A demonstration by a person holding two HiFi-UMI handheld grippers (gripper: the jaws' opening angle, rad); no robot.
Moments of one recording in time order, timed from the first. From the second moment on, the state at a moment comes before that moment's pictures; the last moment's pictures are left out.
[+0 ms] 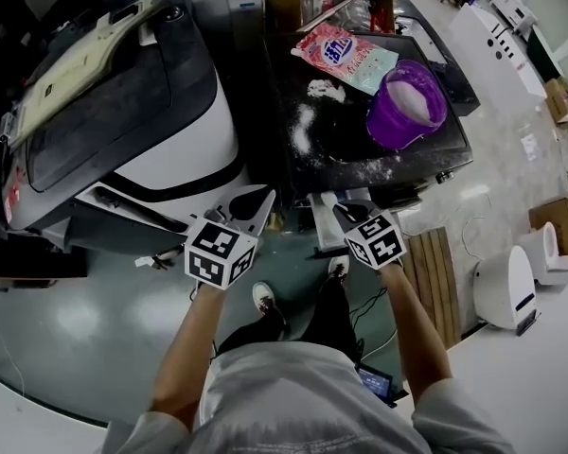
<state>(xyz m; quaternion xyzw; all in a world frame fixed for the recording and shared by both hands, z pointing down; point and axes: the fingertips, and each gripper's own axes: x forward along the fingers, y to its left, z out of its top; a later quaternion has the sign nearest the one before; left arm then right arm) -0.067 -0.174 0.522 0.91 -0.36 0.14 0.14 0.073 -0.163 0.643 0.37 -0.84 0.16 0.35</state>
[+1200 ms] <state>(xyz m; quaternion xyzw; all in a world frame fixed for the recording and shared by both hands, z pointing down) -0.087 -0.163 0.527 0.91 -0.37 0.13 0.15 0.061 -0.159 0.650 0.25 -0.75 -0.27 0.55</state>
